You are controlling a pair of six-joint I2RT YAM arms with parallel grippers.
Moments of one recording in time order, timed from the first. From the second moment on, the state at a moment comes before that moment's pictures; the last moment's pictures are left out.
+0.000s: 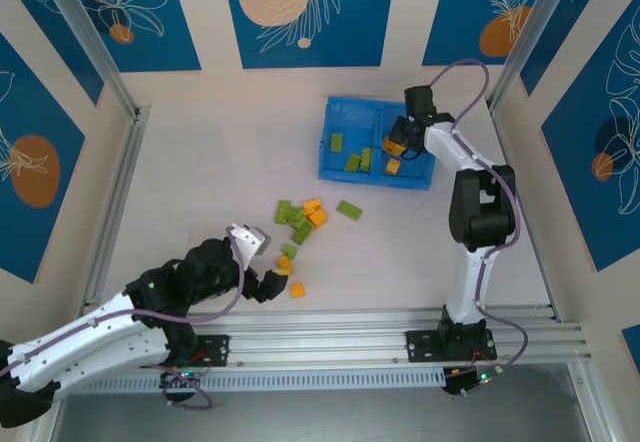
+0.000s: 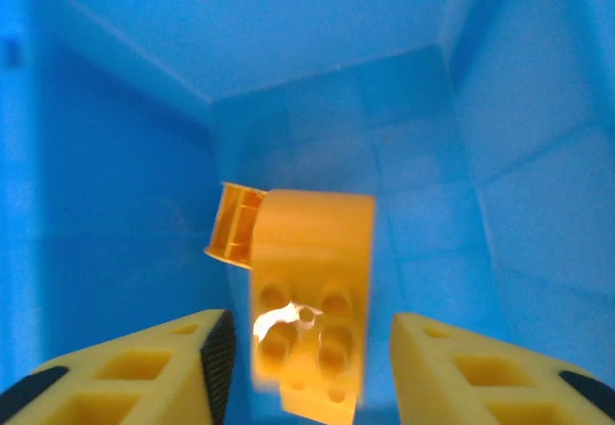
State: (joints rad) left arm -1.00 0.65 0.59 -0.55 -0.12 -0.26; right arm 0.13 2.04 1.67 -0.59 0.09 0.49
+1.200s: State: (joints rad) left arm -0.93 1.45 1.00 -0.71 -0.31 -0.57; right arm 0.41 0.97 0.99 -0.76 -0.40 0.58
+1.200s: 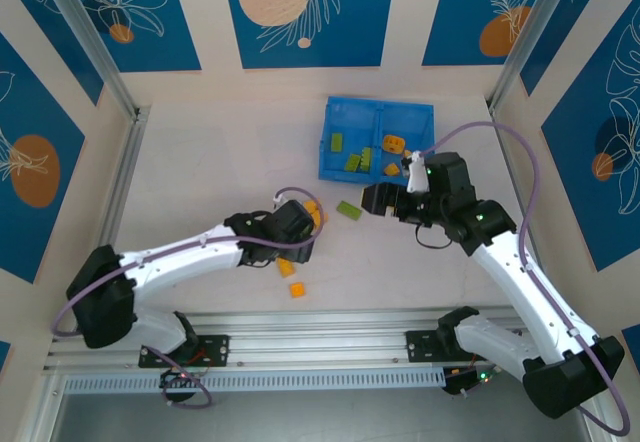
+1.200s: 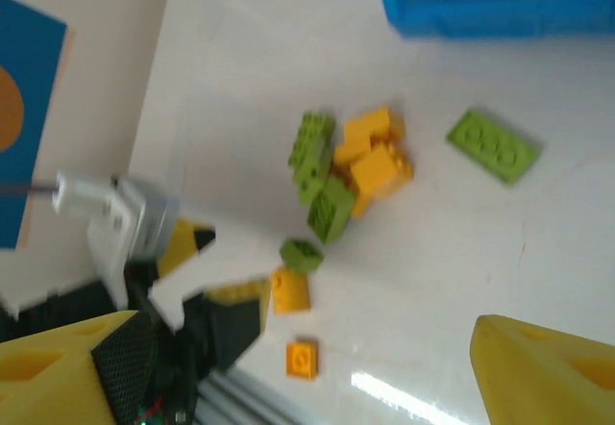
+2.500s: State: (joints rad) left arm -0.91 1.55 1.32 -0.70 -0.25 -0.35; right arm 0.49 0.83 0.87 -0.86 -0.43 0.69
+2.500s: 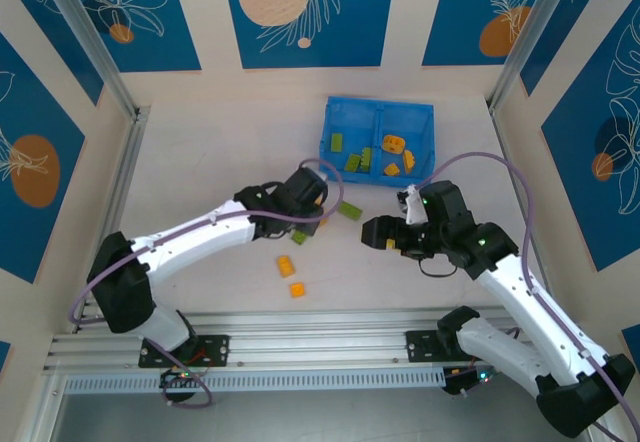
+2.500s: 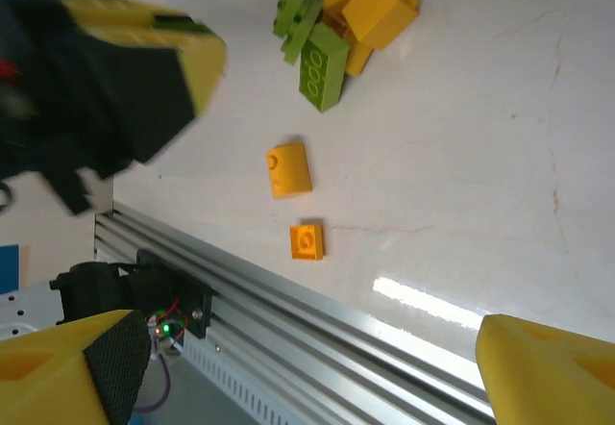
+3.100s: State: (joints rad) left arm -0.70 2.51 2.42 -0.68 -0.26 -0.16; right arm 0.49 0.65 0.86 -0.90 -0.34 0.77
